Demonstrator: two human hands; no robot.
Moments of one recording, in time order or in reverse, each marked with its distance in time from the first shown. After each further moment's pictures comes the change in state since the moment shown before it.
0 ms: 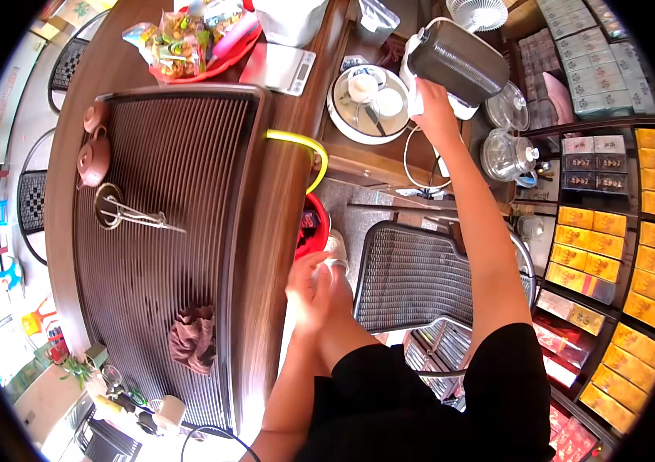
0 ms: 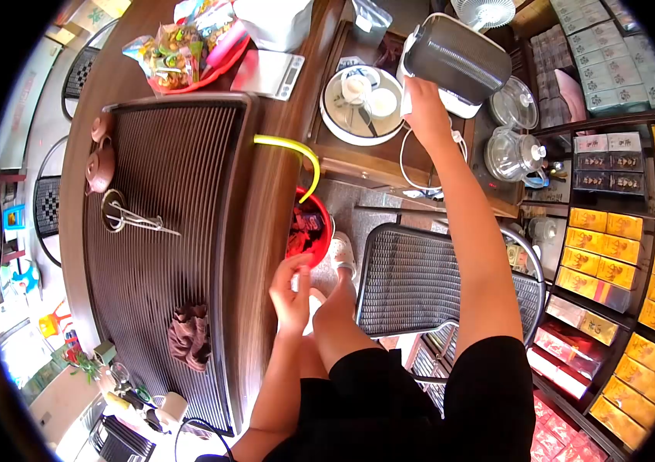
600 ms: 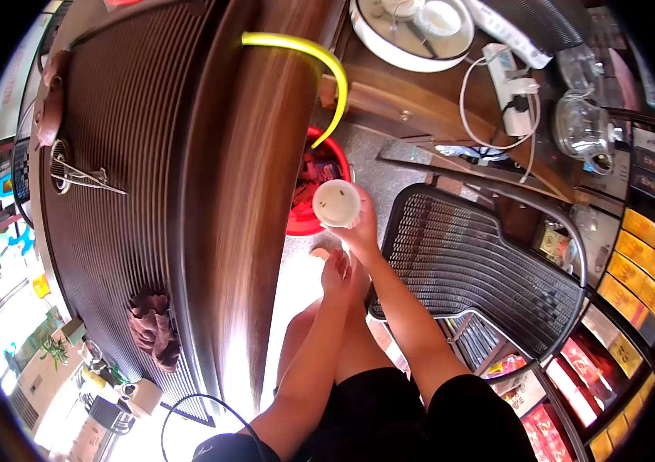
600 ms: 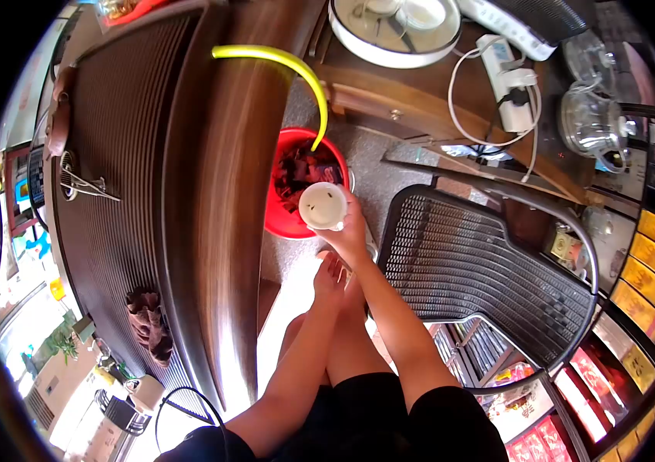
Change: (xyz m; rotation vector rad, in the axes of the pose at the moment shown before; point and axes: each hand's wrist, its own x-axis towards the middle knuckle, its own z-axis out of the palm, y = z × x) left_hand -0.104 -0.257 0.088 -0.825 0.570 -1.253; right_hand -0.326 -0.204 0.221 1.395 -0.024 0.647
